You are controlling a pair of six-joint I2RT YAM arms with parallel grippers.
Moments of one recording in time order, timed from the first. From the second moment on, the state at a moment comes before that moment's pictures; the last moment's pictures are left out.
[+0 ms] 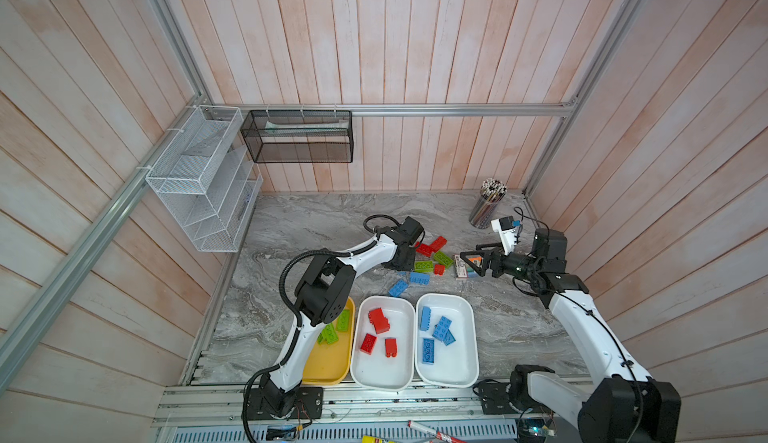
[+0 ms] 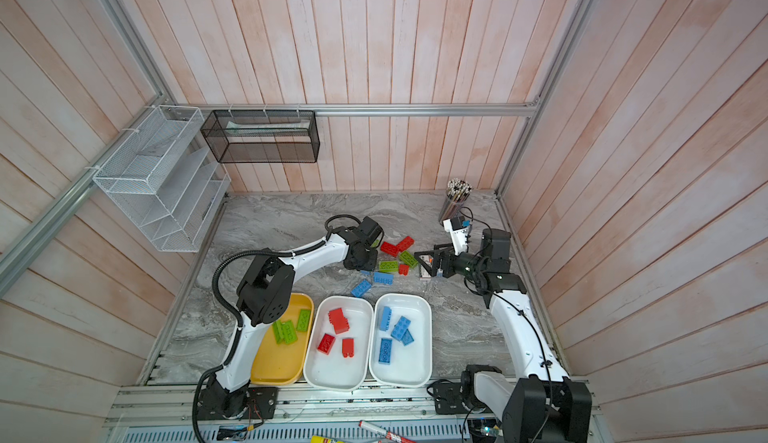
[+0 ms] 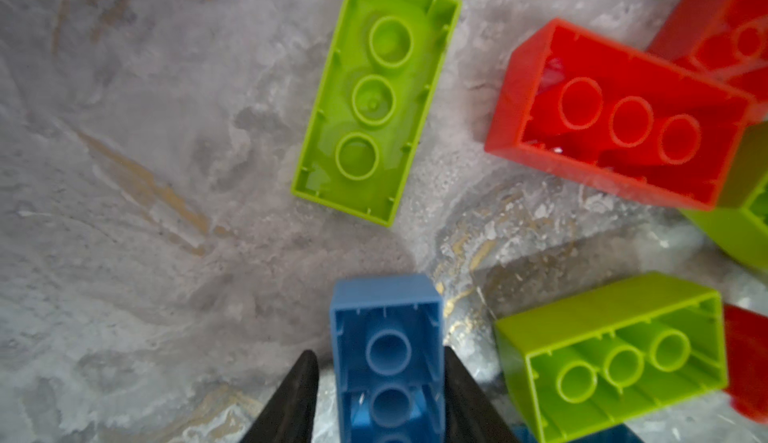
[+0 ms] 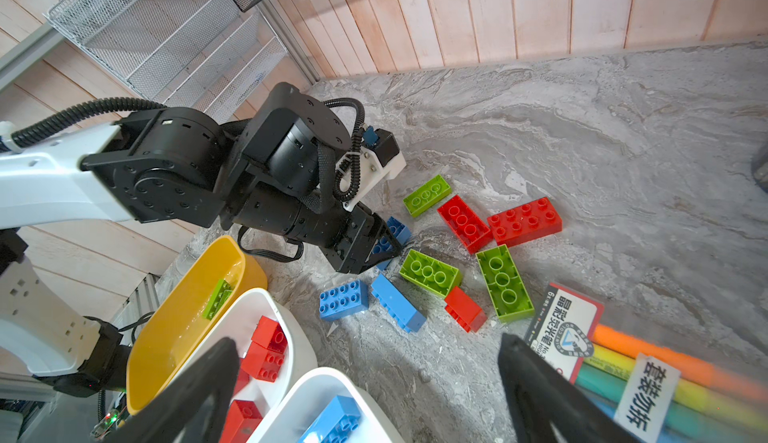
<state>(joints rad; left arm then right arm) -0.71 2.28 1.83 -0.75 -0.10 -0.47 -0.04 1.10 0.78 -0.27 -0.89 0.07</state>
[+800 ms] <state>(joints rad) -0.76 1.68 1.52 -0.87 -0.04 -0.39 -0.05 1.08 0.78 -0.28 -0.89 0.06</state>
